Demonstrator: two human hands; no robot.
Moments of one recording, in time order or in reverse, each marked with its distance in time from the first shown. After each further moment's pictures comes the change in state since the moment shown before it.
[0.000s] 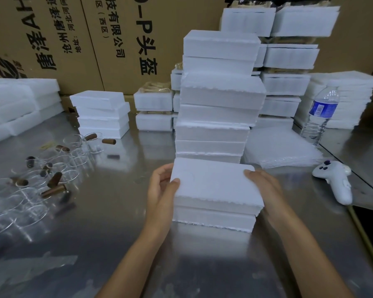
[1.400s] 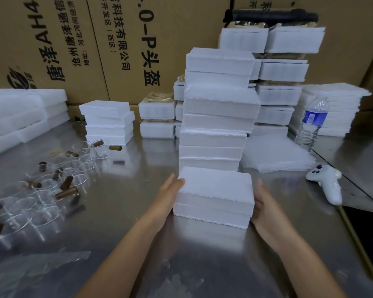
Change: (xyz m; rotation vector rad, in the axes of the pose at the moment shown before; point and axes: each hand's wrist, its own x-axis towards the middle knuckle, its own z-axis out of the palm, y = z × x) left_hand 0.027 -0.010 -0.016 0.109 -0.233 -0.469; right_hand -0.040 0.008 0.002 0.216 -0.101 0.150
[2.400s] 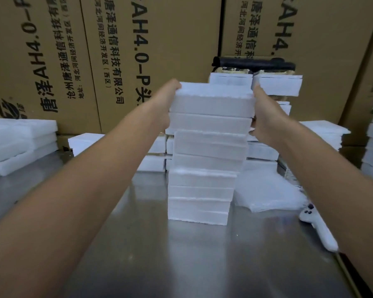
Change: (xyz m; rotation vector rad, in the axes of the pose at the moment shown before) left_hand 0.043 0.275 0.042 -0.046 0.061 0.225; right_hand 0.071 -0.241 0.093 -0.340 0.064 -0.322
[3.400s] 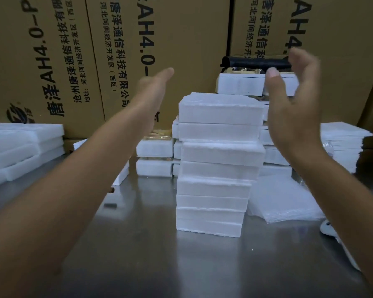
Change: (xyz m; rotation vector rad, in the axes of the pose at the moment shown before) left_hand 0.007 0.006 -0.035 0.129 0.145 0.278; right_hand -0.040 0.002 0.020 -0.256 0.388 -0.867
